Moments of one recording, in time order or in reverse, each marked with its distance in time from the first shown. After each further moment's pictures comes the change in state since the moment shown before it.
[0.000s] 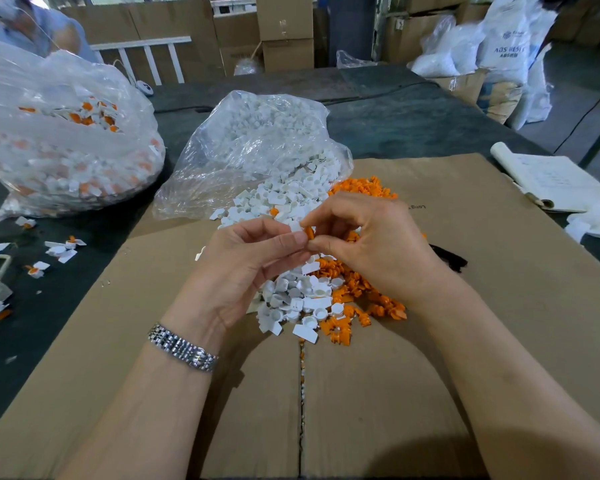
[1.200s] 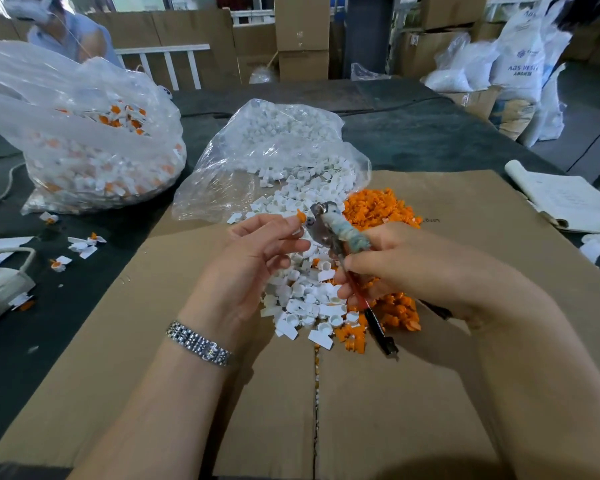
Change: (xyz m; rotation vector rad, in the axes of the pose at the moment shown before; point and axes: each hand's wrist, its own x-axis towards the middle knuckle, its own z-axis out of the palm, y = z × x) left_hand 0.000 0.009 -0.006 -0.088 0.112 0.054; right_hand 0.005 -0.030 -0.025 0.260 -0.486 0.690
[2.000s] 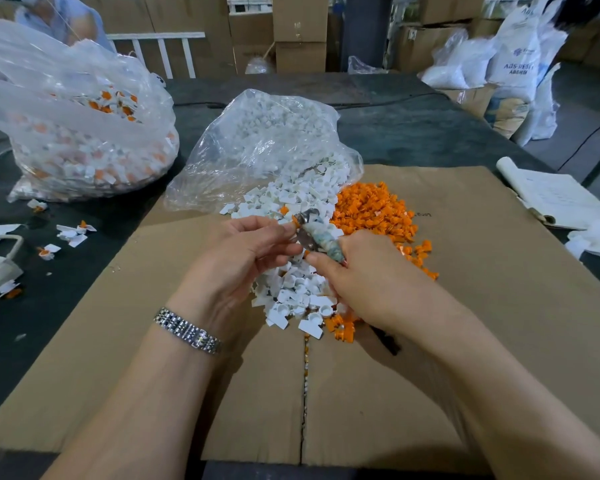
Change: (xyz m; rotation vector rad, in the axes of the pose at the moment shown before) left_hand 0.001 -0.003 -0.003 0.109 0.041 -0.081; right_hand 0.005 0.005 0.043 -0.353 0.277 -0.088
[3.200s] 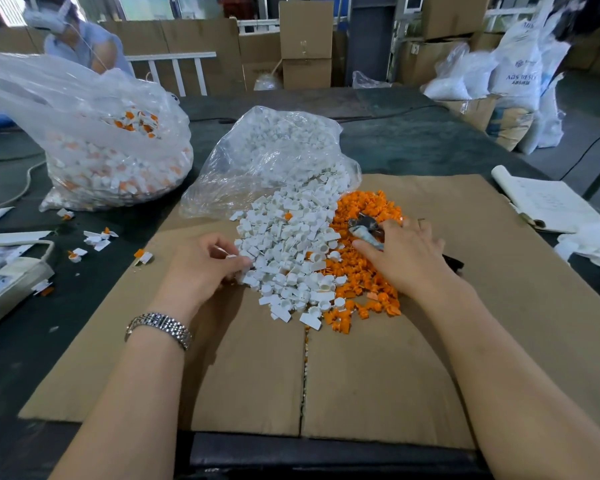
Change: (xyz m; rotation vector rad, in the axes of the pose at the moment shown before) left_hand -0.010 -0.003 -0.057 0.785 0.345 0.076; right_hand 0.037 0.069 -0.015 -0.481 0.220 0.212
